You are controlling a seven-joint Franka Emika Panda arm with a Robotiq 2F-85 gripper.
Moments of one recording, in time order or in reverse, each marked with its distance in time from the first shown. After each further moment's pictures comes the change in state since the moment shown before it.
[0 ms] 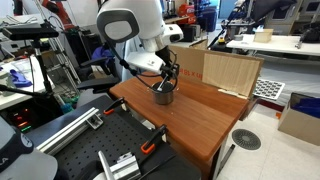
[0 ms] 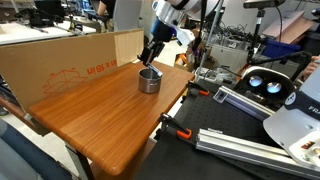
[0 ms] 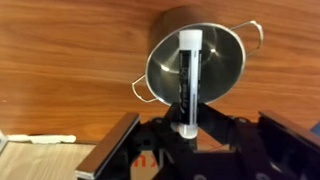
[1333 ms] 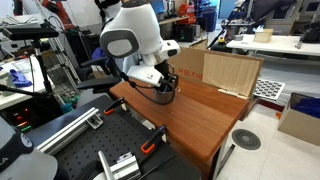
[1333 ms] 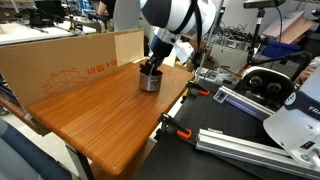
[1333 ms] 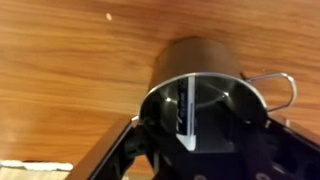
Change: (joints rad) arm 0.079 0.143 -0.049 0.020 -0.008 0.121 0.003
